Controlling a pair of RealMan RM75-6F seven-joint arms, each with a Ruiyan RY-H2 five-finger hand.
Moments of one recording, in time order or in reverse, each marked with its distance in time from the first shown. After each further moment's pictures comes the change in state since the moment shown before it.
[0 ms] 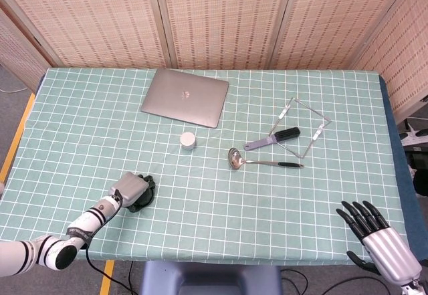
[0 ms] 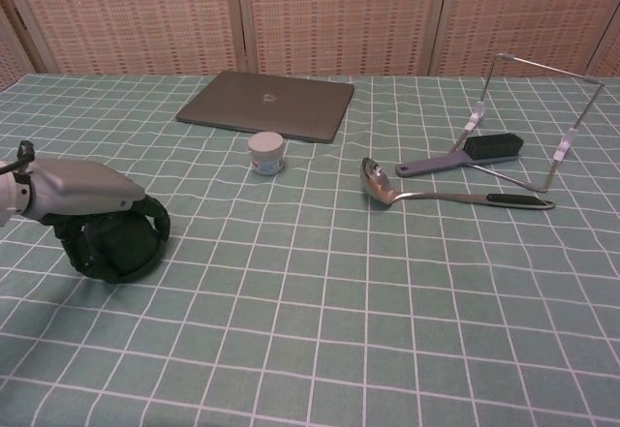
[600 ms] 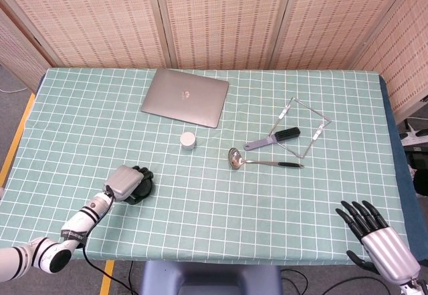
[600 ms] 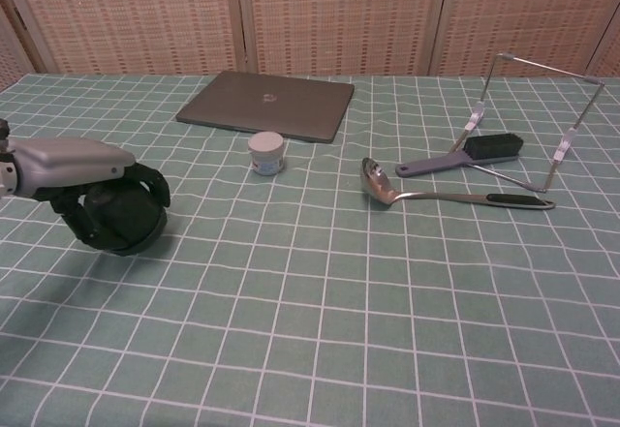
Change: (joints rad) left arm 0.104 -0.017 -0.063 0.069 0.164 0.099 -0.204; right arm 0.003 -0.006 0.003 -0.002 0.011 -0.011 -0.016
